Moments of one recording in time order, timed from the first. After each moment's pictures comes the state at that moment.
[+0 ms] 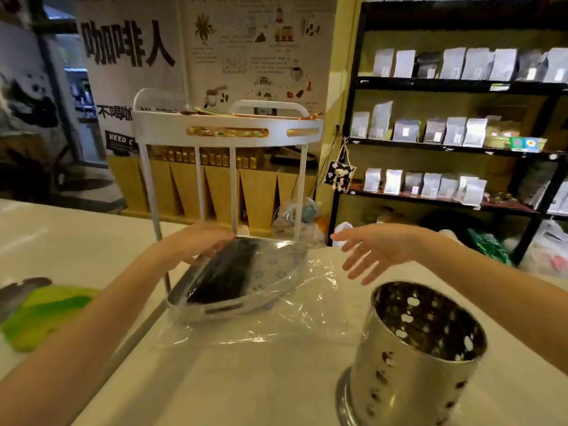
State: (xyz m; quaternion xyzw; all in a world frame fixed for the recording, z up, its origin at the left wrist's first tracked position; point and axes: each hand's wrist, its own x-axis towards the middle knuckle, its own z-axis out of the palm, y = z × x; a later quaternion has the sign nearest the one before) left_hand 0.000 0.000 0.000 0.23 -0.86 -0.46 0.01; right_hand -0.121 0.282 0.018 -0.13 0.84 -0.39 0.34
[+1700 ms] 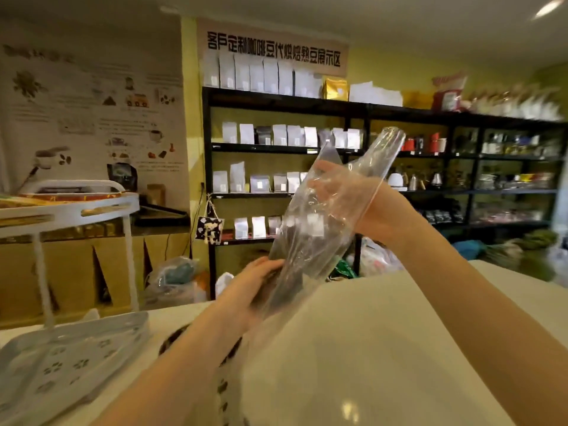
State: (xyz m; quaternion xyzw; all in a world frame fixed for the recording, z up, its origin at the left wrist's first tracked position) left_hand 0.000 0.333 0.046 -0.05 -0.59 -0.80 -0.11; right_hand -0.009 0.516 0.152 -0.29 0.60 -0.75 0.04
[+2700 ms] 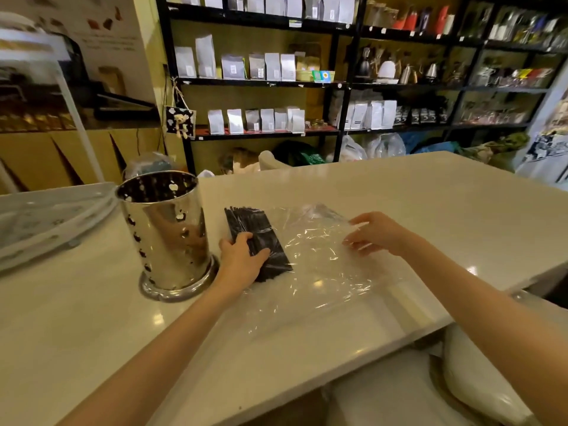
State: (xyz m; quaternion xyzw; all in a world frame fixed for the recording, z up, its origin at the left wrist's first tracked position) left_hand 0.079 0.371 -0.109 0.00 -0.89 -0.46 -0.01; right_hand 0.059 0.628 -0.082 0.15 0.85 -0.50 0.08
